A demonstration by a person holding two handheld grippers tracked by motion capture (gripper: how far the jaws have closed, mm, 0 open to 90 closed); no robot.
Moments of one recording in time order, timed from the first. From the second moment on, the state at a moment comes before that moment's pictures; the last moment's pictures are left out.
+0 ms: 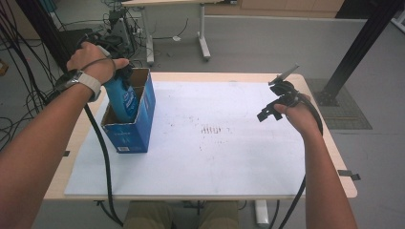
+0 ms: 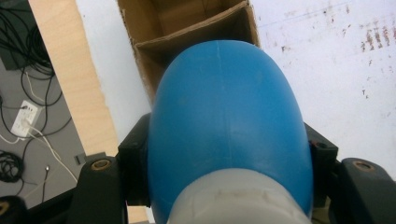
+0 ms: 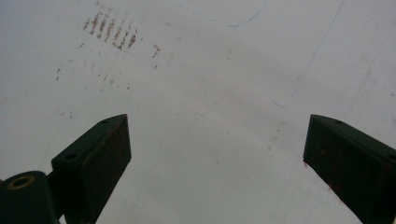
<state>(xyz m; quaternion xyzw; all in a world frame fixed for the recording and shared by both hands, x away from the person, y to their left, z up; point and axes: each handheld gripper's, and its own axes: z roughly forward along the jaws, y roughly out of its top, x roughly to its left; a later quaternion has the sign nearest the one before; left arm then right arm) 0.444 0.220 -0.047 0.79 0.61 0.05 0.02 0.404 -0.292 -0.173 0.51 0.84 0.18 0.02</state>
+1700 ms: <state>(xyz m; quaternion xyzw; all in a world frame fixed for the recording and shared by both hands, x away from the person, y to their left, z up) 0.450 0.222 -0.101 0.79 0.61 0.04 0.01 0.403 -0.299 -0.182 0.52 0.84 0.18 0.01</state>
